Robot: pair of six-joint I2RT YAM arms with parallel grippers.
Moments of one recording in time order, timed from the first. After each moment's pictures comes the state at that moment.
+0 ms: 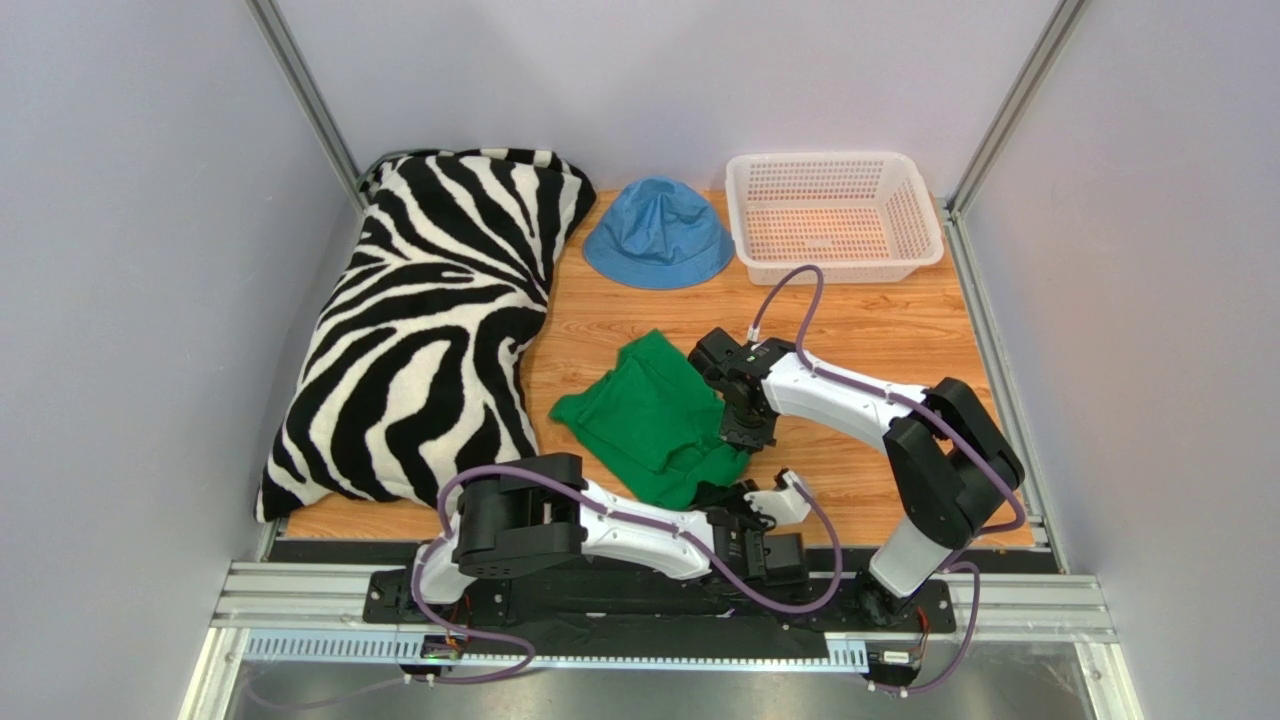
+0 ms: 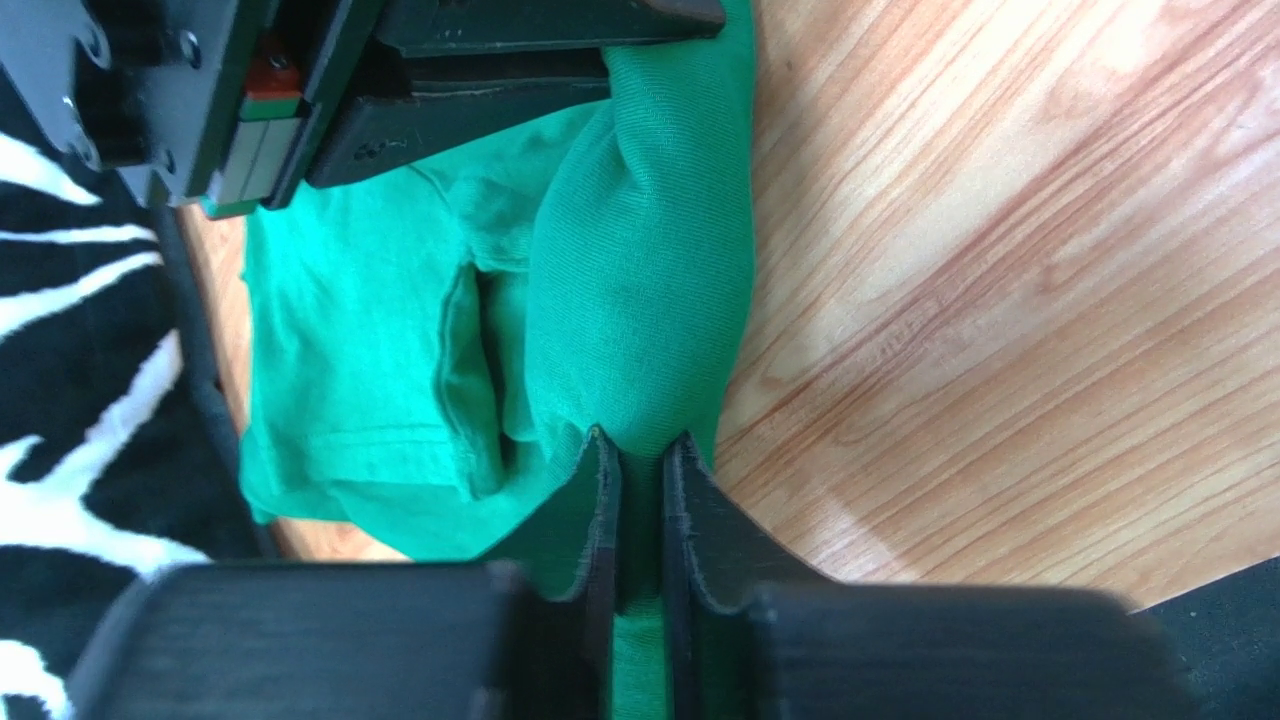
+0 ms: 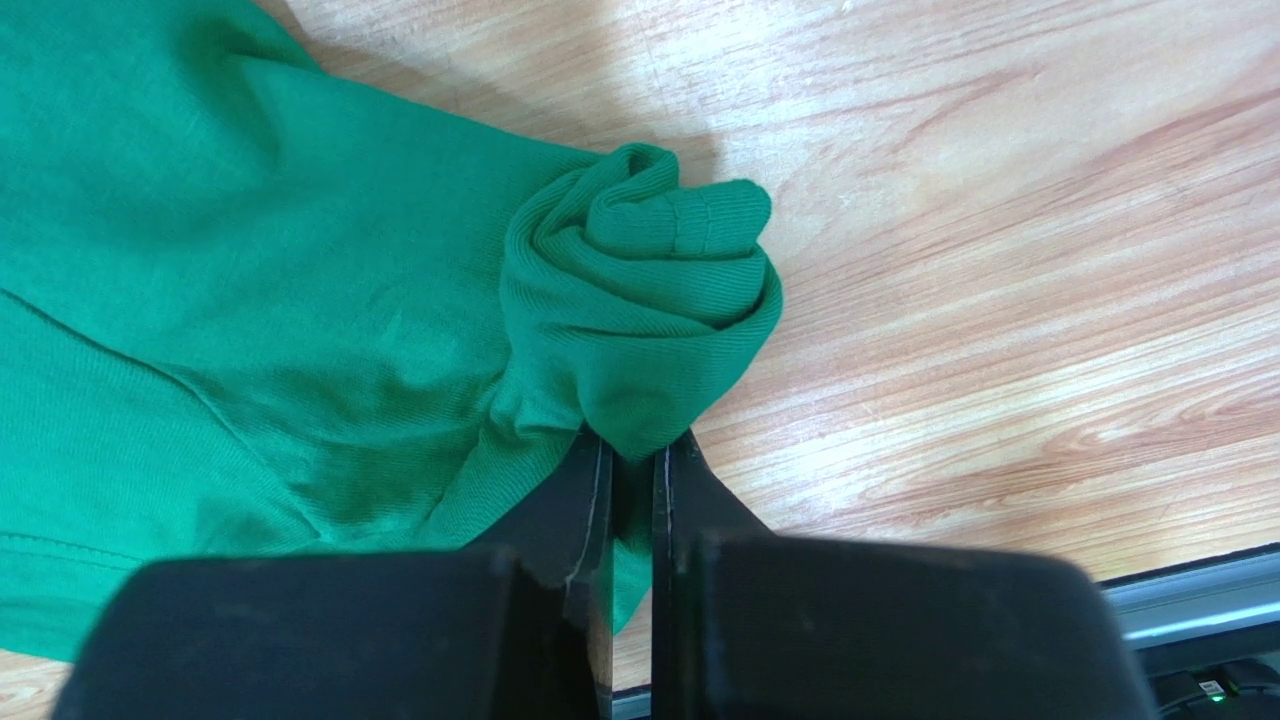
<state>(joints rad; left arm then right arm) -1.53 2.08 1.34 -0.51 -0.98 -0.35 0.71 1.65 1.05 -0.84 0.29 0.97</state>
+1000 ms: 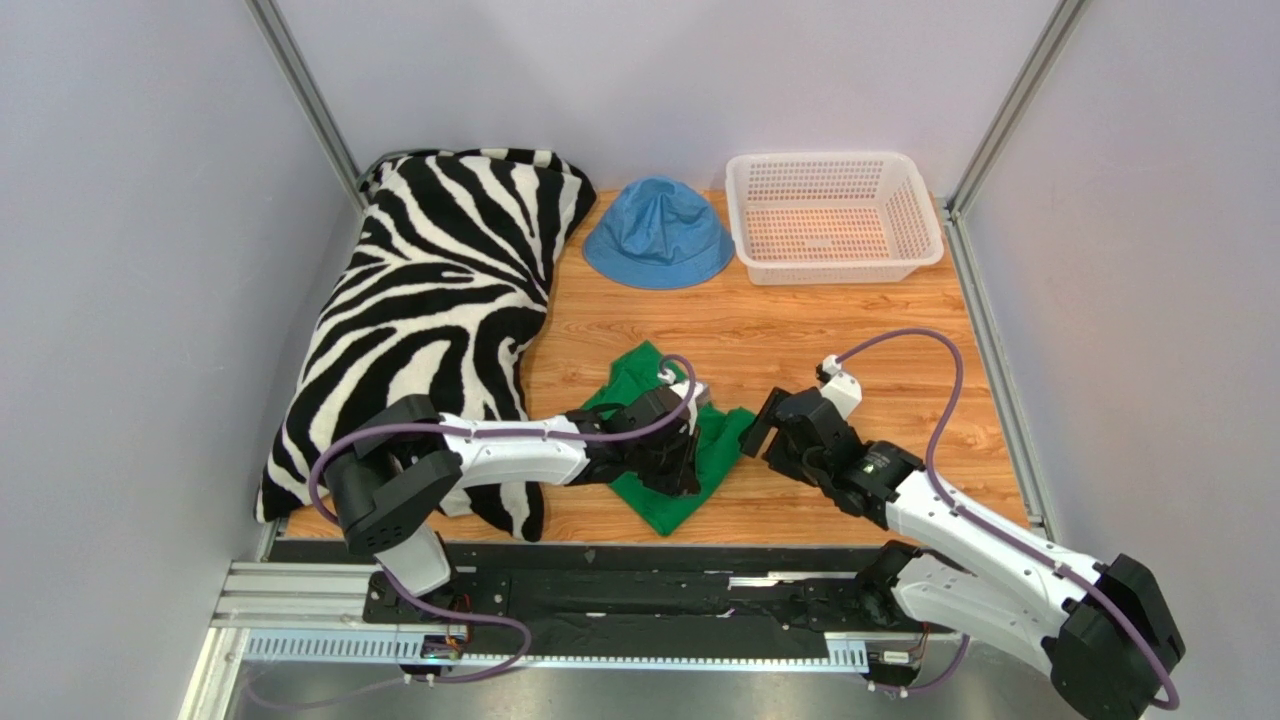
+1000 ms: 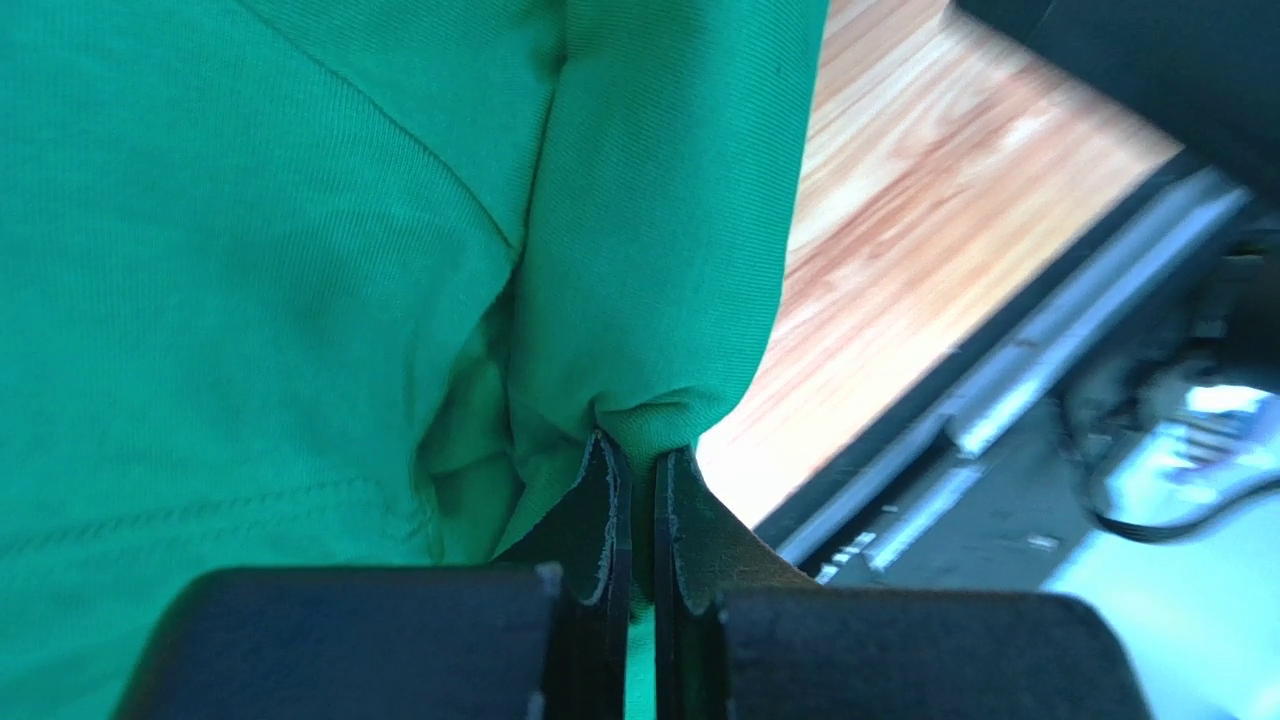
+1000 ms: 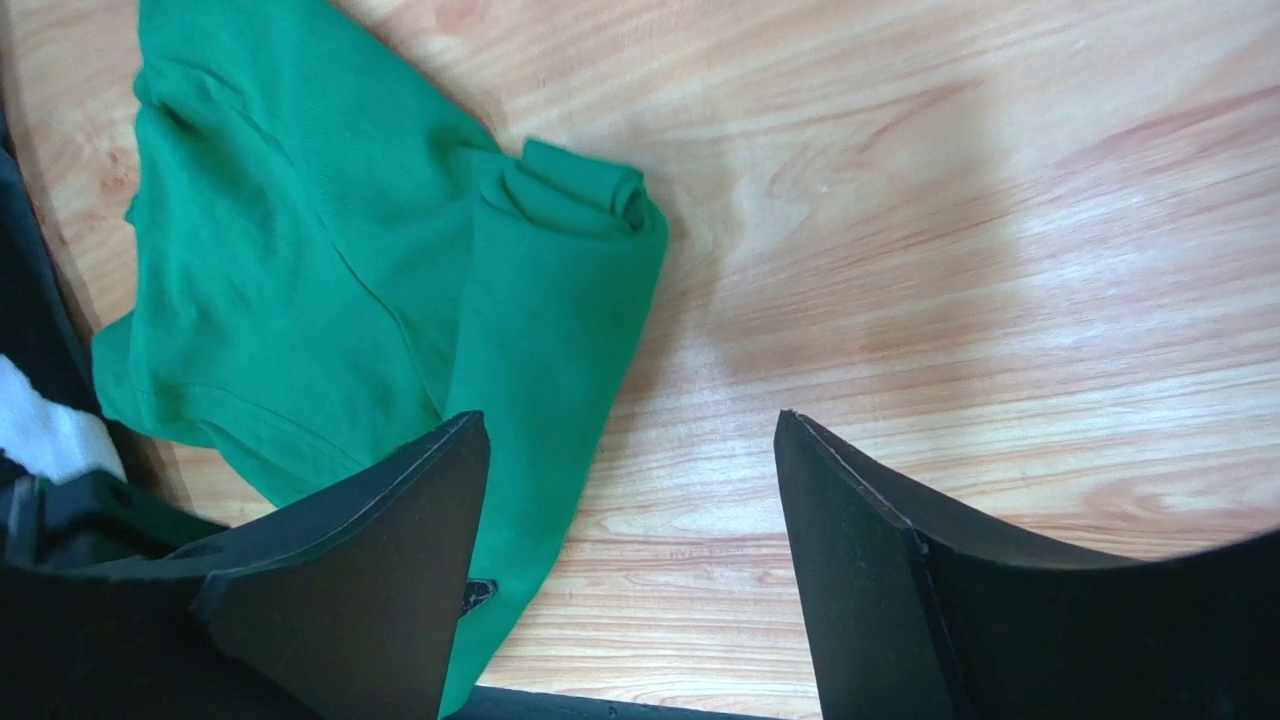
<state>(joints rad) -1.08 1.64 0.88 -0.09 0.06 -0.66 0.72 0.91 0.51 -0.43 0.32 1.01</state>
